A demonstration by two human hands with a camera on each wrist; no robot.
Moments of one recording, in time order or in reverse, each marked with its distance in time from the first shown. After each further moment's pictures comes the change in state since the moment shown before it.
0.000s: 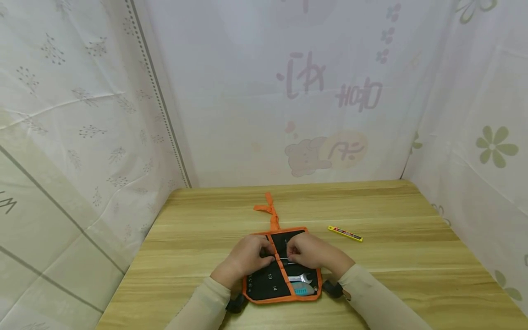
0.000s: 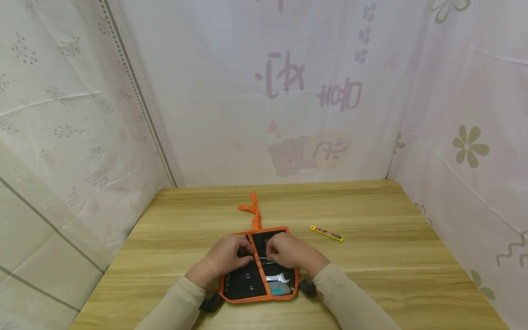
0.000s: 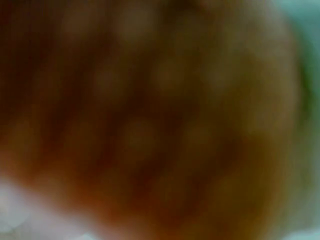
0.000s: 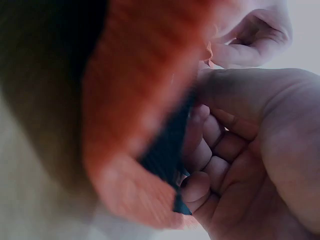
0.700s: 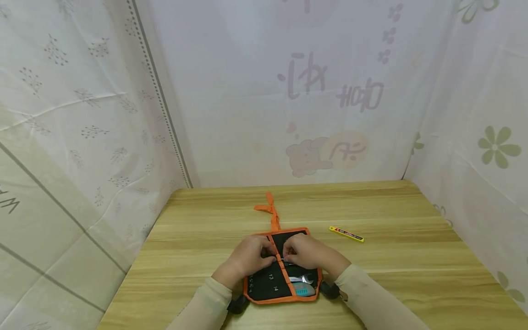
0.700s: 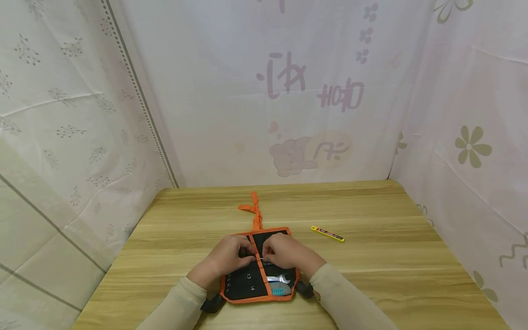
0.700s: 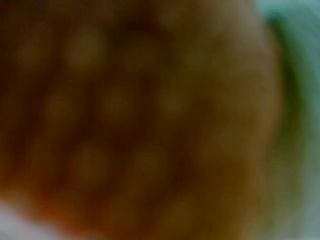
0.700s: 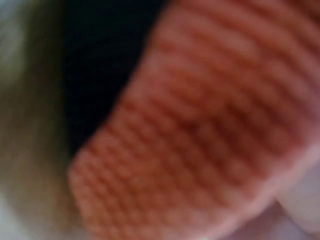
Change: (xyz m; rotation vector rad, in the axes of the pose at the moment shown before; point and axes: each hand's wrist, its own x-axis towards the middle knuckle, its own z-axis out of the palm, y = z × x) left_hand 0.000 0.001 0.002 -0.001 -0.003 -0.029; right_hand 0.008 -0.007 0.006 0.039 0.000 0.005
